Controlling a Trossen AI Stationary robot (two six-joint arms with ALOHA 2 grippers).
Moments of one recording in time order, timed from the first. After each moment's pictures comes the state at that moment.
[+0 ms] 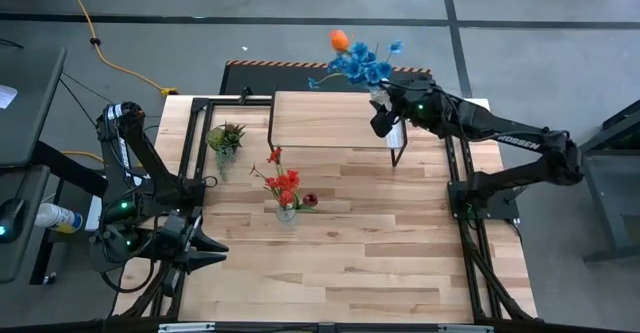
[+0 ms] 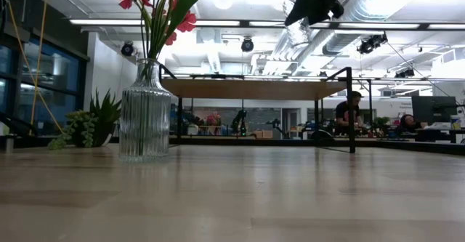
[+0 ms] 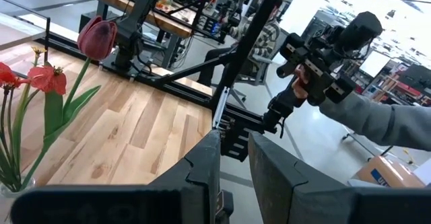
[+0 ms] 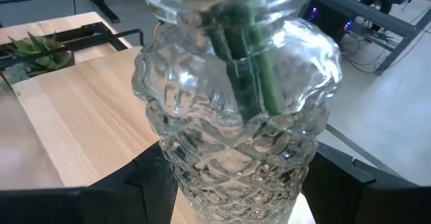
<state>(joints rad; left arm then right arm) -1.22 1.03 0.97 -0.18 -1.12 -0.71 -0.35 1.19 1.16 -0.44 0.45 0.07</state>
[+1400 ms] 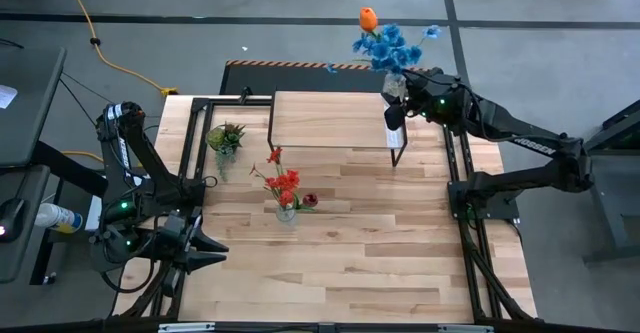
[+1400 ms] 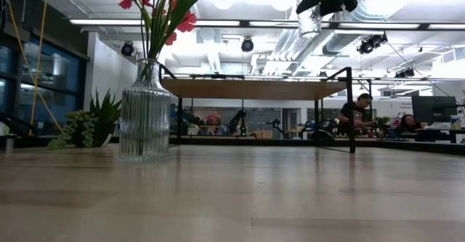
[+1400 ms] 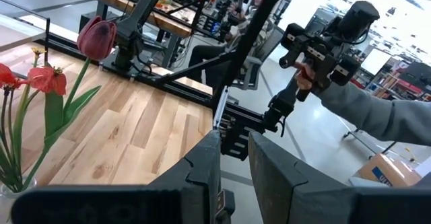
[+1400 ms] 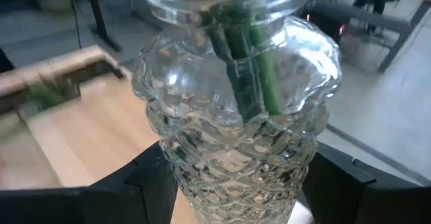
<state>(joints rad) -1.22 1.03 0.97 -0.18 -1.12 -0.70 -0.40 1.09 1.16 -0.46 0.41 0.12</state>
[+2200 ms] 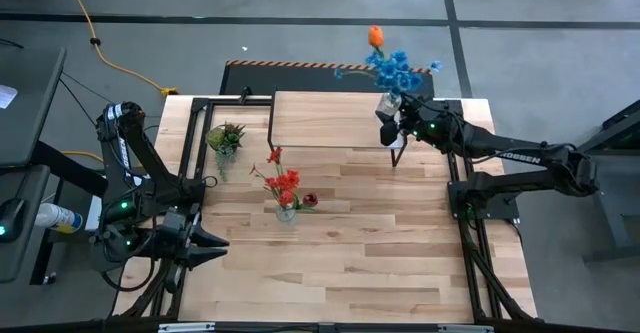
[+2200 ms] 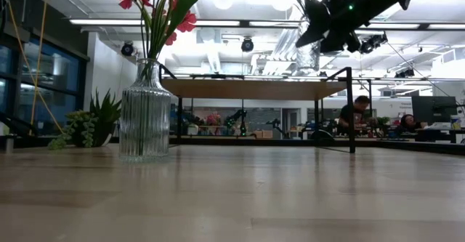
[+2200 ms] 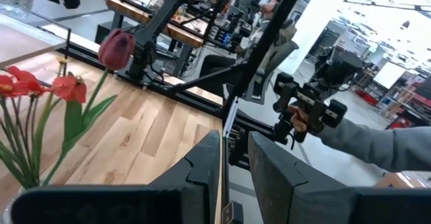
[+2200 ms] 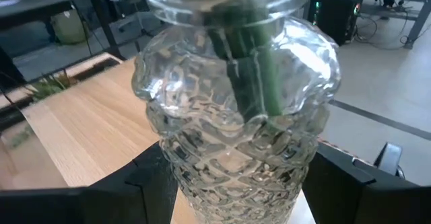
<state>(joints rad) -1.22 1.03 0.97 -0.18 -1.18 -0.71 -0.41 1.01 0.72 -0.03 0.38 0.25</state>
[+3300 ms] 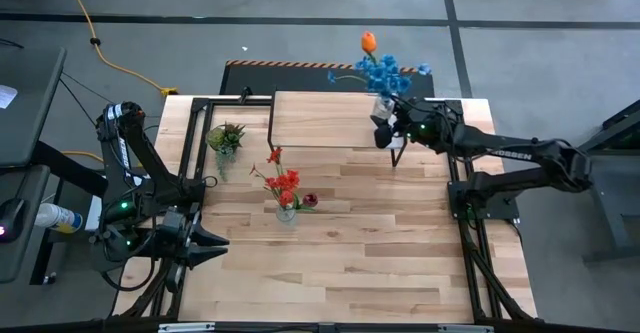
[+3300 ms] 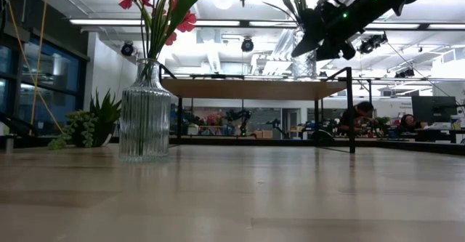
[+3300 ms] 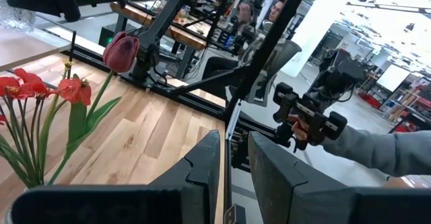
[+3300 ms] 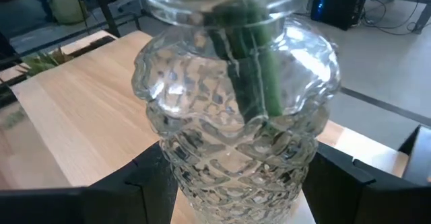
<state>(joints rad) -1.22 1.03 0.97 -0.18 -1.20 -0.71 -0.40 1.09 0.72 -0.02 0.35 0.27</state>
